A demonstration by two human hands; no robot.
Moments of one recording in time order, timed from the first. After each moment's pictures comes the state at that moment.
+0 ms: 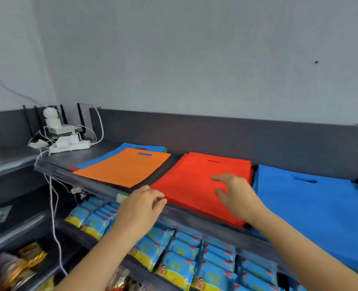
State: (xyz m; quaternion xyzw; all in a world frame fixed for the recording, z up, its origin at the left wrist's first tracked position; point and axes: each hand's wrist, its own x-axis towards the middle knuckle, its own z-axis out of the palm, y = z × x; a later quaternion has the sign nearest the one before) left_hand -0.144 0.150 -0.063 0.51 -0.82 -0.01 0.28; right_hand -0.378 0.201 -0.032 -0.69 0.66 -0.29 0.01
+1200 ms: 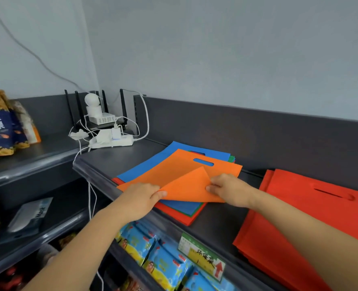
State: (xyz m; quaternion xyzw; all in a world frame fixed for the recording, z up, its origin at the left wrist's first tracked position) left_hand 0.020 -0.080 -0.064 0.56 -0.82 -0.07 0.11; right_hand -0.229 -0.086 -0.044 -0.79 0.58 -0.11 0.15
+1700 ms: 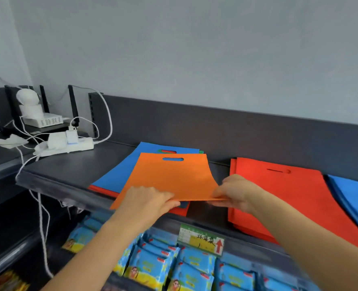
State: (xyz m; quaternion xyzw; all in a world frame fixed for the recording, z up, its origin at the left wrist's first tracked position) left_hand 0.018 -0.069 -0.068 0.36 -0.90 0.16 0.17; right_hand -0.208 -0.022 -0.041 -0.34 0.67 -0.45 0.48
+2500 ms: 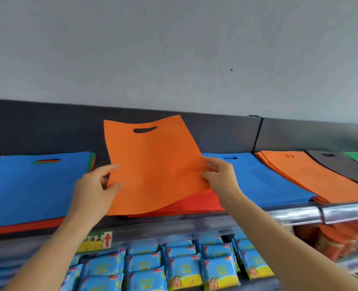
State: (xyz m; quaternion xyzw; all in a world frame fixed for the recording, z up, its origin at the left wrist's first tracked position) left_hand -0.102 -0.003 -0.046 0.33 -0.80 -0.31 0.40; right_hand -0.306 0.159 -0.029 -0.28 0.72 -0.63 0.07
